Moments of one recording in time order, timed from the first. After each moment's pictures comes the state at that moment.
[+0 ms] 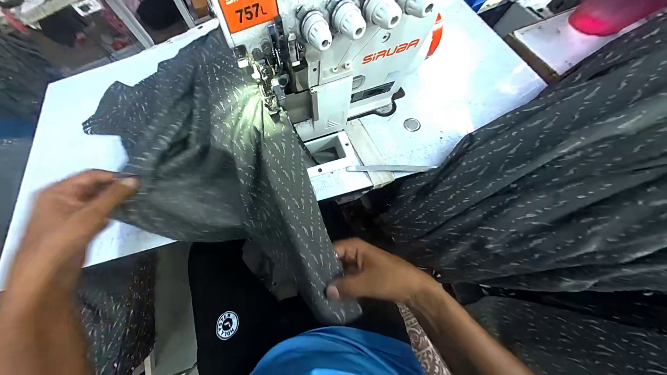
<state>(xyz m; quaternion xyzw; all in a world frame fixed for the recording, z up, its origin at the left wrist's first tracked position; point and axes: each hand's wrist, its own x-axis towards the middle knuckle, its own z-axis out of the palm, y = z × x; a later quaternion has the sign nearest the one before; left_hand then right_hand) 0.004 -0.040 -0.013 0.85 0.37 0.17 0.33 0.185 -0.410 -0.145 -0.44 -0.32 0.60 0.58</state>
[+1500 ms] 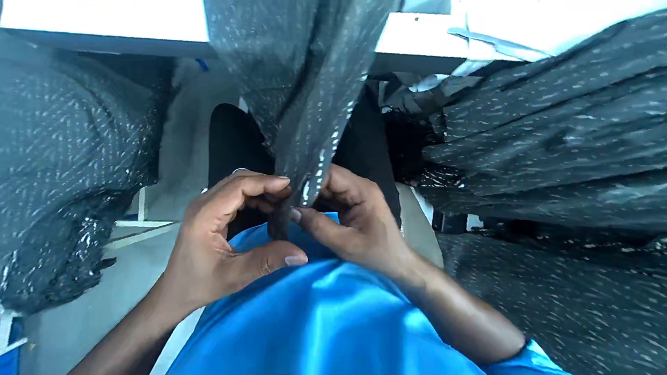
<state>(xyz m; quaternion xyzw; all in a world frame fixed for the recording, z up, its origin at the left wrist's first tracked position) -0.167 -0.293 -0.074 0.78 0.15 0.25 0.55 0.016 -0.414 -0.097 -0.49 -0.48 0.40 0.61</state>
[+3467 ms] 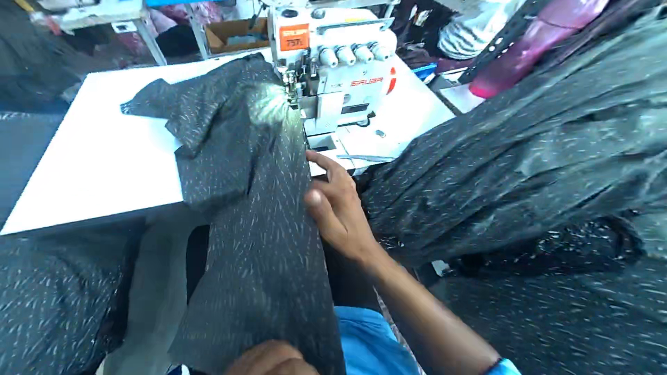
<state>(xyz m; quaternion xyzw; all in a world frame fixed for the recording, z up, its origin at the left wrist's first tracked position) -0.135 -0.308 -0.025 0.89 -0.07 0.22 0.39 0.123 -0.367 -0.065 -0.73 -0.48 -0.03 0.48</state>
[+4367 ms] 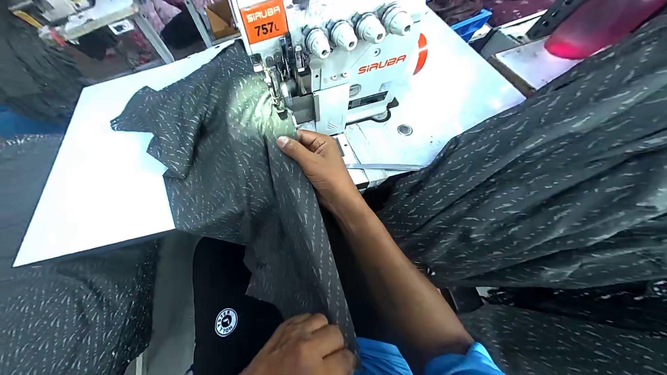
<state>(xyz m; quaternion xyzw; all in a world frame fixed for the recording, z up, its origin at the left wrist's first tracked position) -0.031 -0.301 -0.093 0.93 -0.15 0.03 0.34 0.226 -0.276 -0.088 -0.52 -0.27 0.27 0.76</state>
